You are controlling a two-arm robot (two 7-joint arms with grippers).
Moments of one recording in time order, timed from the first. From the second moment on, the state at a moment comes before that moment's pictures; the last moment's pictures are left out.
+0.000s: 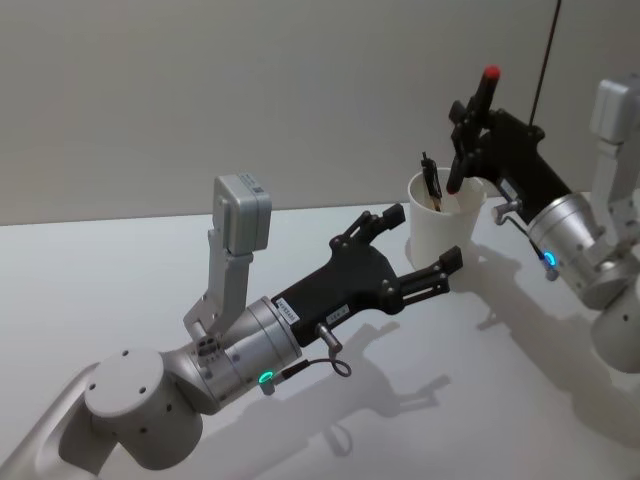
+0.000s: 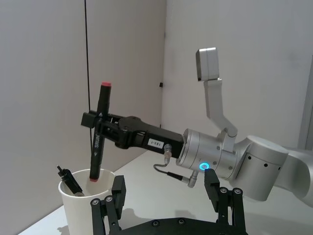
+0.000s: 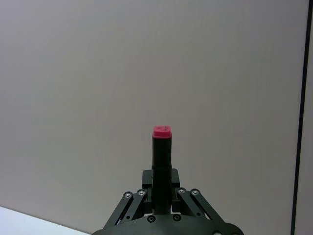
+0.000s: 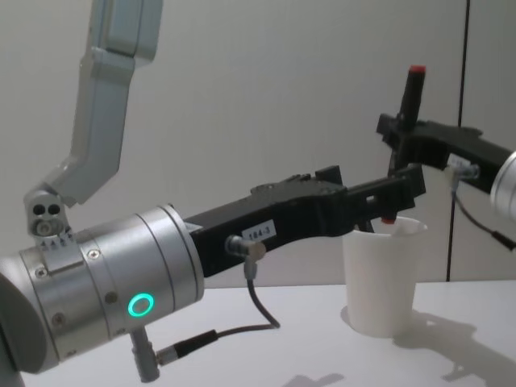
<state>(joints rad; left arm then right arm) -0.21 0.28 0.41 -1.58 -0.51 -0.02 -0.60 0.39 0.21 -0.32 -1.33 0.37 -0.18 0.23</state>
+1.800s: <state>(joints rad) -0.21 0.28 0.41 -1.58 -0.51 -0.02 -0.60 0.36 0.22 -0.31 -1.39 0.40 -0.16 0.18</state>
